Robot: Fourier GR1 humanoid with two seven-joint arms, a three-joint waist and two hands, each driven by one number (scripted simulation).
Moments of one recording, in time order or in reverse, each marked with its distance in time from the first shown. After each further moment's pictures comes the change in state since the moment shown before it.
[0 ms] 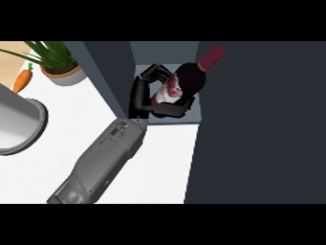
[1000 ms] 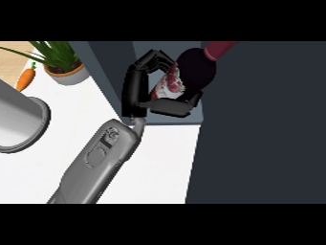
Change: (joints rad) left arm 0.081 0.001 0.061 -0.412 -0.197 -0.020 0.277; right arm 0.020 -0.001 0.040 -0.022 0.048 -0.037 0.013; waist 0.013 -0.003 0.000
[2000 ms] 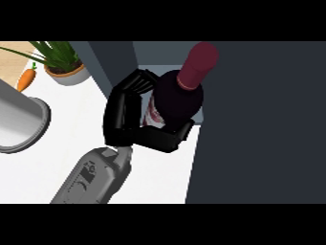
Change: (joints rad) left arm 0.219 -0.001 -0.039 -0.343 0.061 -0.075 0.100; right arm -0.021 -0.016 0.018 -0.032 0.018 -0.041 0.041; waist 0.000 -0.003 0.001
